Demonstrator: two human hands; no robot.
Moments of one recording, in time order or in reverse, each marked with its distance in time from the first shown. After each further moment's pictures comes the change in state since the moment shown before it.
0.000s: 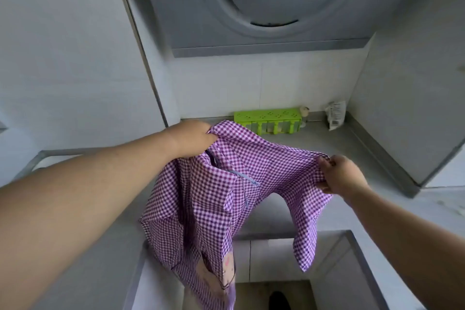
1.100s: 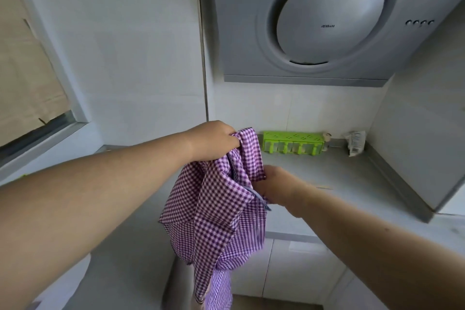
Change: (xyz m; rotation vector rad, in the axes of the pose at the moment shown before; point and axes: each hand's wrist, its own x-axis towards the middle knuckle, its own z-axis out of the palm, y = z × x) left_hand -0.182 -0.002 -0.051 -0.165 0.140 0.017; right_hand -0.237 -0.173 0.059 0.046 -0.598 -0.311
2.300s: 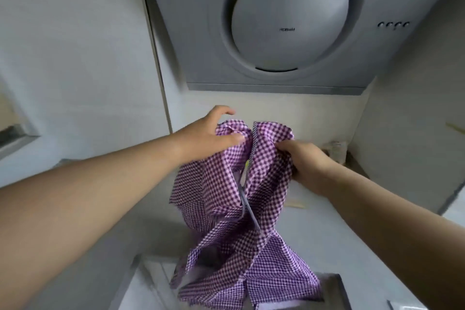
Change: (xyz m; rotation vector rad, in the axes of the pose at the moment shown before) left_hand 0.140 0.079 0.041 -0.182 0.055 0.074; right_hand 0.061 0.047 -0.203 0.547 0.222 0.060
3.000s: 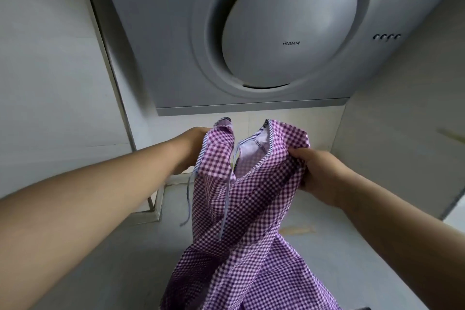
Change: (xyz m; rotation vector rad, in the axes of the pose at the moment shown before) left_hand 0.165 -0.074 -0.056 -0.477 -0.128 -0.173; right_hand 0.121 -0.020 0.023 0.220 0.220 0.017
